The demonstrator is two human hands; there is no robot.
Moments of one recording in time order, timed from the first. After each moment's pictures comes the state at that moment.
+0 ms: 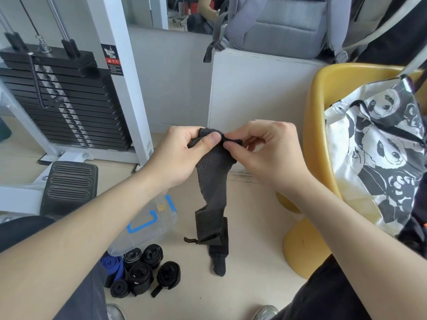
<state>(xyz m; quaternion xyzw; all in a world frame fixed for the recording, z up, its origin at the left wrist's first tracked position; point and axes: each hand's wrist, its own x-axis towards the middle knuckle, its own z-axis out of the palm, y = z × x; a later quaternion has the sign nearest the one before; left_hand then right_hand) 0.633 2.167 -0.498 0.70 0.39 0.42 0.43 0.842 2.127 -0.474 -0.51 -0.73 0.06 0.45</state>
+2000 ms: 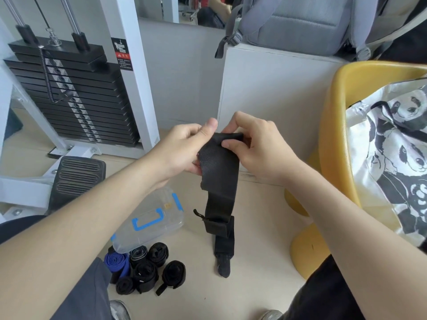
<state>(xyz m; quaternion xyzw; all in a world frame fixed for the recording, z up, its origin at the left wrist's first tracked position) 0.615 2.192 -0.501 0.60 0.47 0.33 0.55 0.831 2.174 -0.483 -0.52 -0.78 0.15 0.31</state>
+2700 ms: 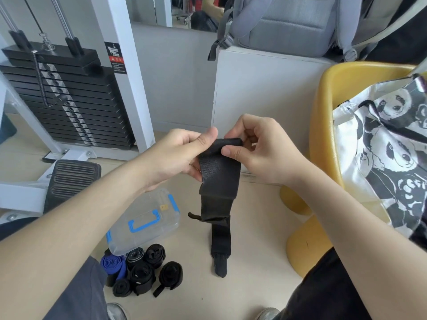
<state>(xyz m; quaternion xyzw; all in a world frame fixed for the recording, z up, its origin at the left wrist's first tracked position) 0.613 2.184 -0.500 0.65 0.37 0.29 0.60 0.851 2.157 -0.477 -0.50 -0.76 0.22 0.35</state>
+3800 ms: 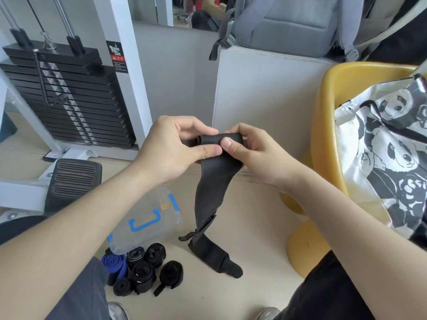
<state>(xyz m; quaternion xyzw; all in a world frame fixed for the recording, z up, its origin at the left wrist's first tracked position) 0.612 2.179 -0.500 0.69 0.41 0.44 0.40 0.837 2.155 -0.489 -0.49 -0.67 0.43 0.36</state>
